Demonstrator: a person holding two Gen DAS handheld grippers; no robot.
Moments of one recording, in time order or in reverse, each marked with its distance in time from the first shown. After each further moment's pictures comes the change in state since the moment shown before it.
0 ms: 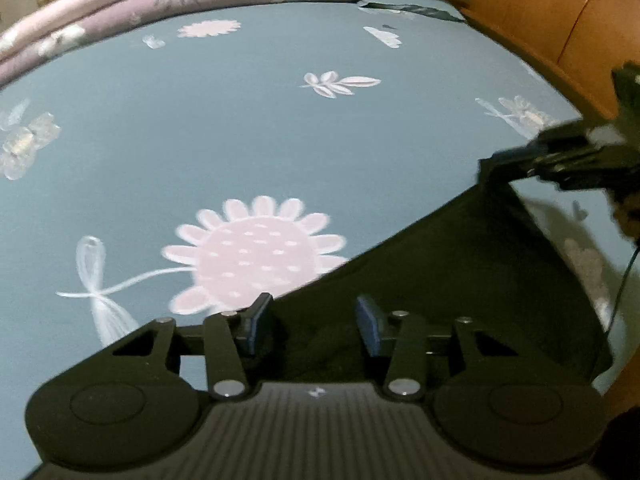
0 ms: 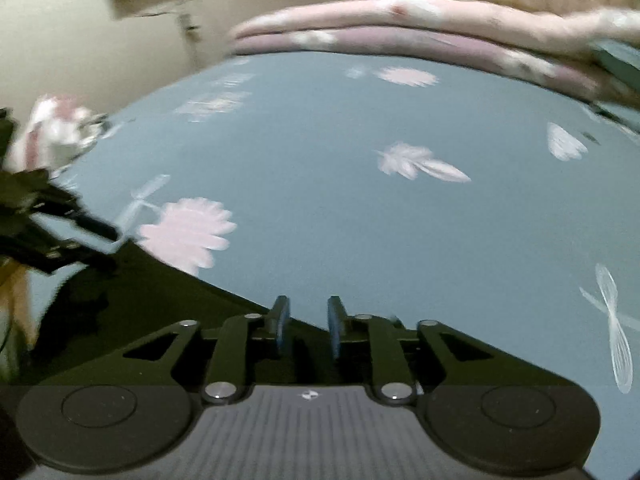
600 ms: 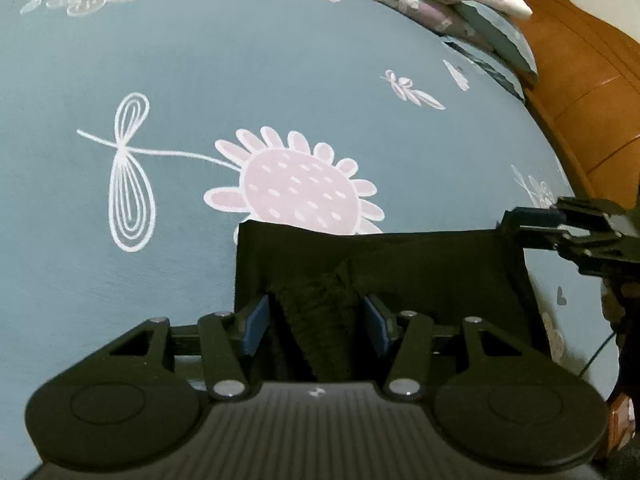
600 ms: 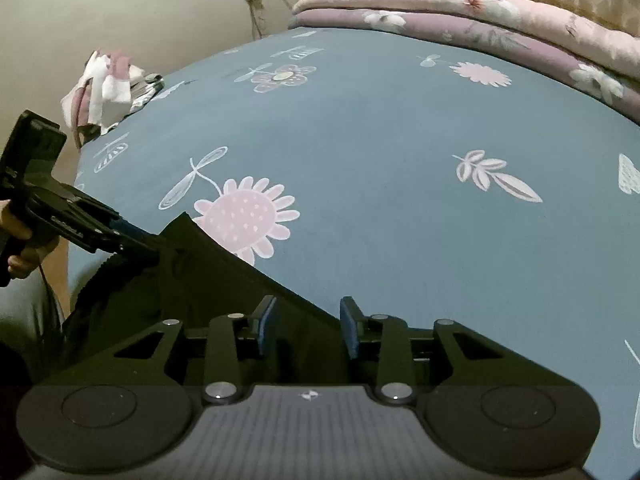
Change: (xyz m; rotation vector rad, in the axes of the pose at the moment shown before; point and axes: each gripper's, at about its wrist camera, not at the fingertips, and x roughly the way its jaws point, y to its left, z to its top) left arm 0.012 0.046 -0.050 -0.434 0.001 -0.142; right arm 0.012 0.023 0.017 -0.091 0.087 0.100
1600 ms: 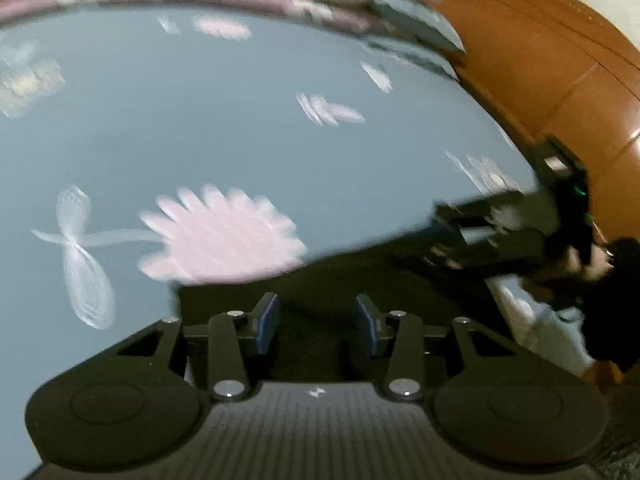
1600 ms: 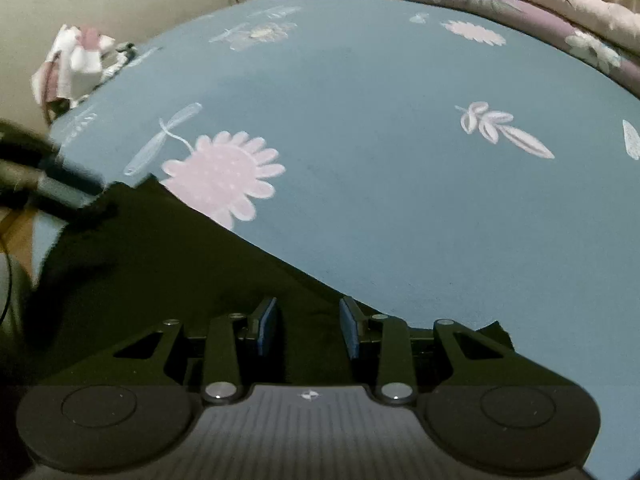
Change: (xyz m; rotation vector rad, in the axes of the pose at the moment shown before) left arm -0.023 -0.051 0.004 0.241 0.005 -0.076; right arm 0.053 0.008 -0.011 0.029 0.097 -0.071
